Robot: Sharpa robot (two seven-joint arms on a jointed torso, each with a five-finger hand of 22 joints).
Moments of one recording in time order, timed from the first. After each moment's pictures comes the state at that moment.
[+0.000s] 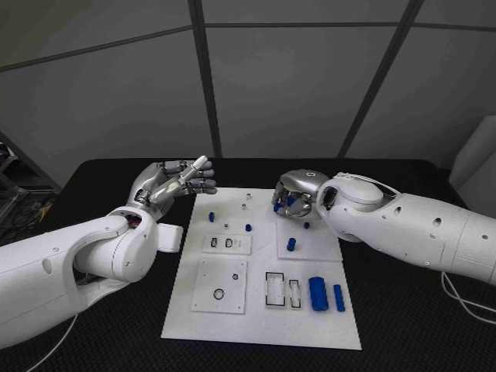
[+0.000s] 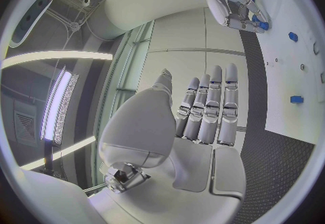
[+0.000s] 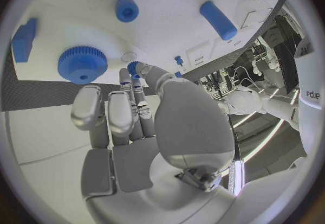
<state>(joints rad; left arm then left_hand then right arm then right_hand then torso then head) 1.12 -0.93 0.07 1.67 -0.07 -0.47 0.47 1.35 0.01 -0.05 0.21 0.14 0.96 0.22 0.11 0.07 1.05 0.16 0.10 0.07 1.13 0.11 0.18 0.17 0.17 0.94 0.21 0.45 0.20 1.23 -0.61 -0.01 1.28 -1.61 -0.21 -0.11 1.34 -0.10 0.47 -0.05 0.23 1.11 0.14 0.09 0.07 1.24 0.07 0.08 0.07 1.46 0.00 1.28 1.02 0.11 1.29 0.10 1.36 1.13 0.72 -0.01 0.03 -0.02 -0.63</state>
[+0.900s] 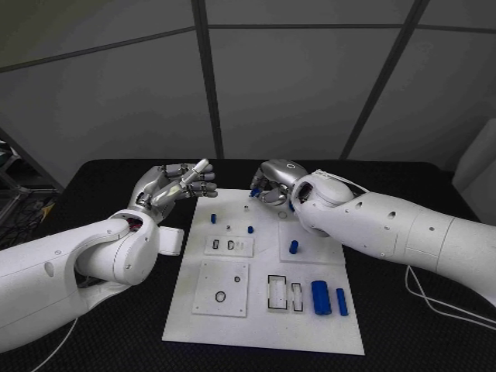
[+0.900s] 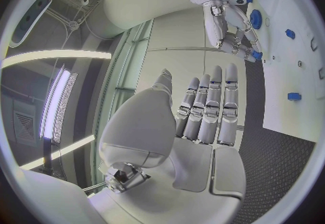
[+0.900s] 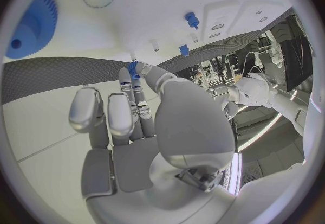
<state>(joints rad) 1.12 -0.92 0.07 1.66 -0.07 -0.47 0.47 1.35 0.01 -0.05 0.21 0.14 0.96 0.22 0.11 0.07 1.05 0.16 0.10 0.07 1.13 0.11 0.17 0.17 0.17 0.94 0.21 0.45 0.20 1.23 -0.42 -0.01 1.07 -1.56 -0.37 -0.08 1.34 -0.10 0.47 -0.04 0.23 1.12 0.15 0.09 0.08 1.24 0.07 0.08 0.07 1.46 0.00 1.30 1.04 0.09 1.30 0.10 1.37 1.14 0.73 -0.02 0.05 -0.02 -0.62</state>
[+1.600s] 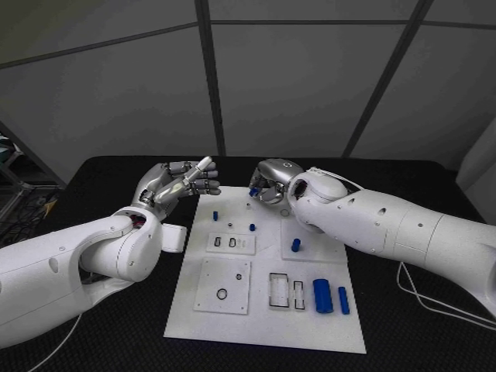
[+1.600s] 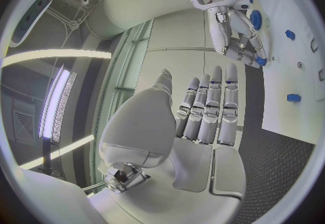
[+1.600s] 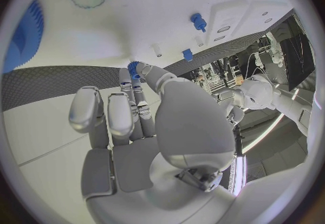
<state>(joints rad) 1.12 -0.91 0.07 1.66 -0.07 -0.47 0.47 1.35 0.01 -0.05 0.21 0.14 0.96 0.22 0.11 0.07 1.05 0.16 0.10 0.07 1.13 0.11 0.17 0.17 0.17 0.94 0.21 0.45 0.20 1.23 -0.36 -0.01 1.00 -1.55 -0.33 -0.08 1.33 -0.11 0.47 -0.03 0.23 1.11 0.15 0.08 0.07 1.24 0.07 0.08 0.07 1.46 0.00 1.30 1.04 0.09 1.30 0.10 1.37 1.14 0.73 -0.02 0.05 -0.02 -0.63</state>
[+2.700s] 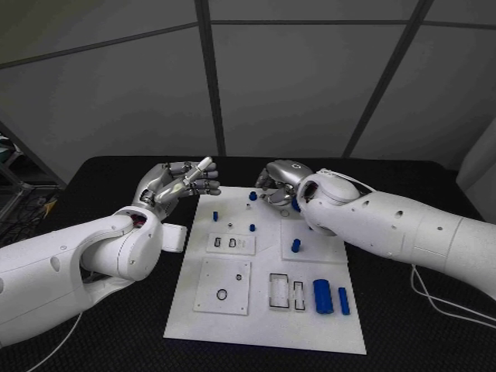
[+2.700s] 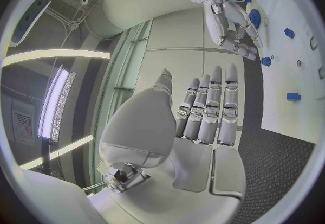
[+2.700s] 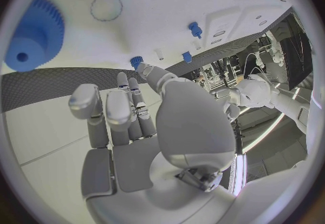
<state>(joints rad) 1.12 -0.91 0.07 1.65 -0.07 -0.46 0.46 1.35 0.01 -0.05 0.20 0.14 0.96 0.22 0.11 0.07 1.05 0.16 0.09 0.07 1.13 0.11 0.17 0.17 0.17 0.94 0.21 0.45 0.20 1.23 -0.46 -0.01 1.11 -1.55 -0.33 -0.09 1.30 -0.15 0.46 0.00 0.23 0.98 0.17 0.07 0.07 1.11 0.11 0.09 0.07 1.46 0.02 1.25 0.91 0.09 1.22 0.13 1.32 1.03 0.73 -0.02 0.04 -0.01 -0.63</state>
